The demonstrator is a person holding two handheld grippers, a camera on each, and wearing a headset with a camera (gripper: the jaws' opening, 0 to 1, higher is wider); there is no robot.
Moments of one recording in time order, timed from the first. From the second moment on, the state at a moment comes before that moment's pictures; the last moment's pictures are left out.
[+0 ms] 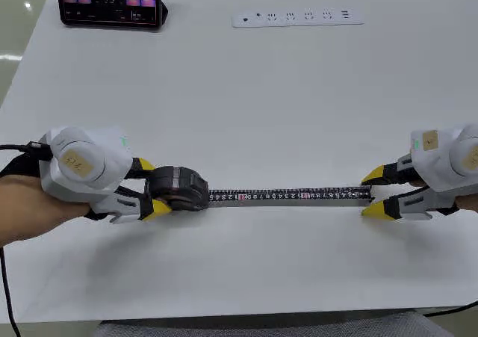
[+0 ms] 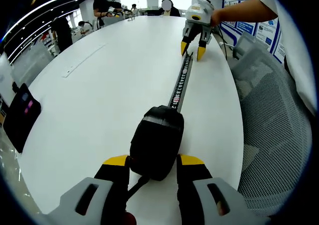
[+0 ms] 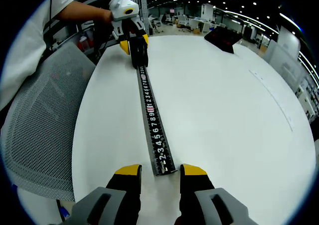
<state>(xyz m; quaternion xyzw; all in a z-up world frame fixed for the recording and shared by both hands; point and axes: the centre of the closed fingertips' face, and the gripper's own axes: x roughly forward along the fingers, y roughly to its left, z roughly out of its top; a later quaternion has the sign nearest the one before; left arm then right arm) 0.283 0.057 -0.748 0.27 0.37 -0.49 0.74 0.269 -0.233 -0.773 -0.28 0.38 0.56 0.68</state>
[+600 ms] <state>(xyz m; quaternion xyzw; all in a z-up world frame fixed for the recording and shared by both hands) 0.281 0.061 -0.747 0.27 0.38 -0.48 0.75 0.272 -0.233 -0.763 -0.25 0.38 0.55 0.70</state>
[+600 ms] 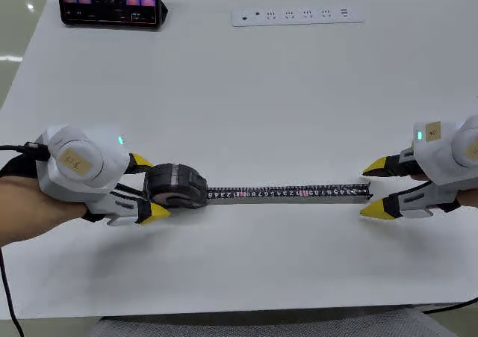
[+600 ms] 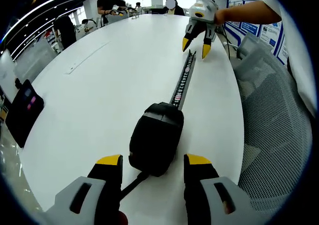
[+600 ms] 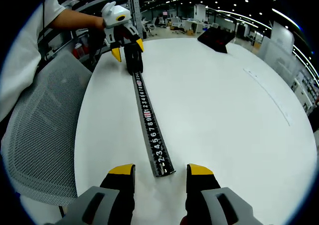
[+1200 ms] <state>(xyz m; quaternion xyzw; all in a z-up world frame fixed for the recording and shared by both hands) 0.282 0.068 -0.735 0.22 0.36 -0.43 0.80 0.279 -0.231 -0.741 -0.19 0.36 0.48 0.78</state>
